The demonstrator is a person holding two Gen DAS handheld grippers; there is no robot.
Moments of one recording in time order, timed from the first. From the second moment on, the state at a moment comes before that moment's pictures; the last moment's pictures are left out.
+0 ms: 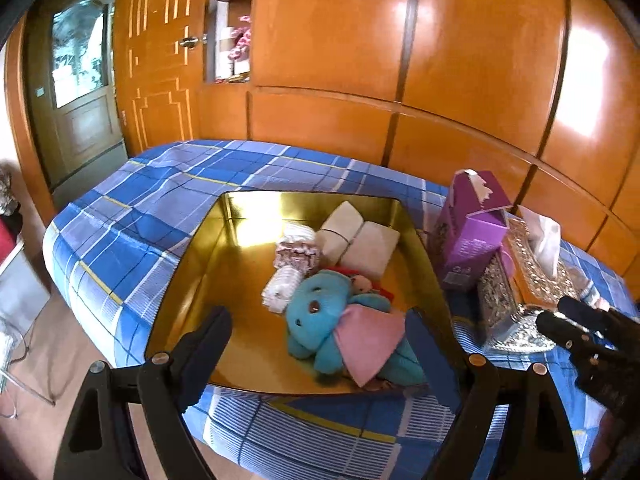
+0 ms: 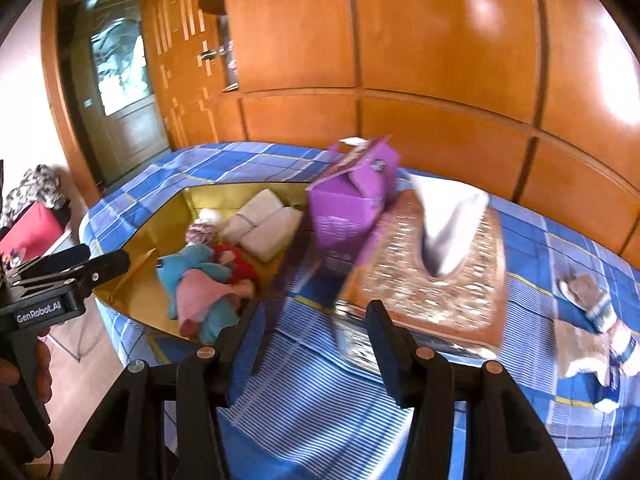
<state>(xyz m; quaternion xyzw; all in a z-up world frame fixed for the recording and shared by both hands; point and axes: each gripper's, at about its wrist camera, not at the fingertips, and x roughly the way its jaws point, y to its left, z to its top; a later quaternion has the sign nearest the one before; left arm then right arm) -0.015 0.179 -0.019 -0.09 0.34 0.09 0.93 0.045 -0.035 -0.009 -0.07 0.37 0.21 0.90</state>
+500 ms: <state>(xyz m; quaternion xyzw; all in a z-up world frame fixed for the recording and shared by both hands) -0.012 0.129 -0.011 -0.05 0.35 0.03 0.94 0.038 -0.126 0.001 -0.03 0.37 0.12 0.92</state>
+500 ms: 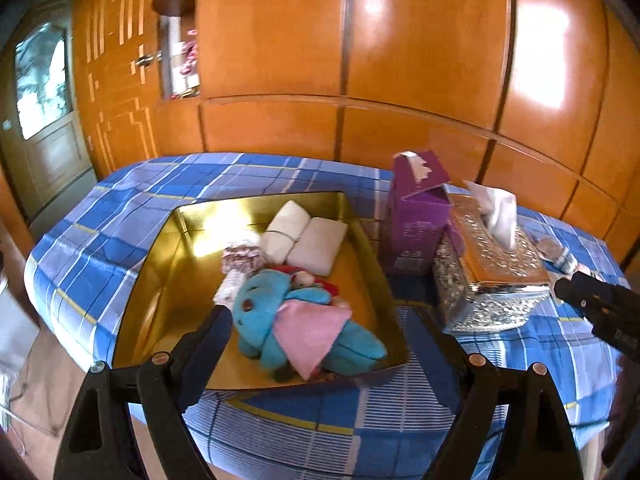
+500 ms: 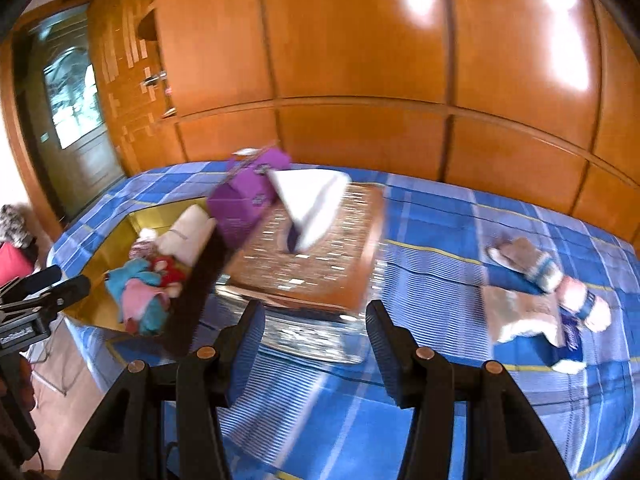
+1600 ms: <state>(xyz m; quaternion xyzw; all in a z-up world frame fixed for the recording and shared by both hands) 0.052 -0.185 -0.006 0.20 0.36 -0.31 0.85 -0.031 -0.385 -0.051 0.15 0.41 -0.15 0.89</state>
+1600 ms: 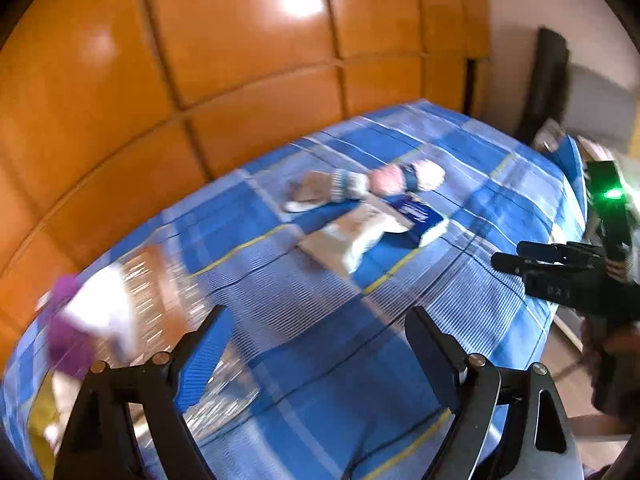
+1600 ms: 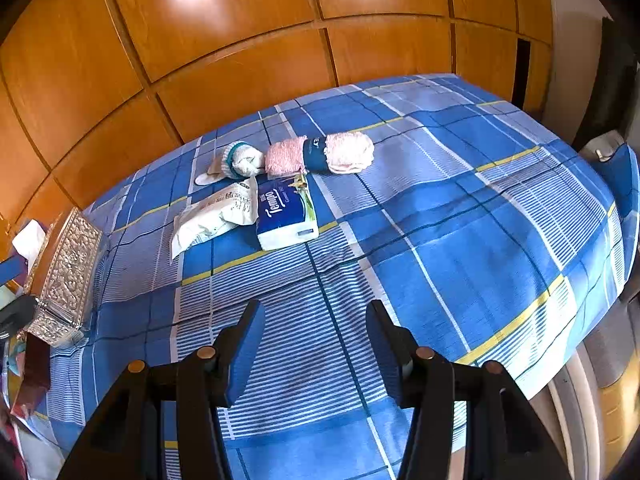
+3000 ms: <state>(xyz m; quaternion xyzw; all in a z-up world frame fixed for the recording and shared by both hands) 0.119 -0.250 -0.102 0.23 0.43 -0.30 0.82 -0.008 -0.400 -0.068 0.19 0.45 -0.11 0.87</state>
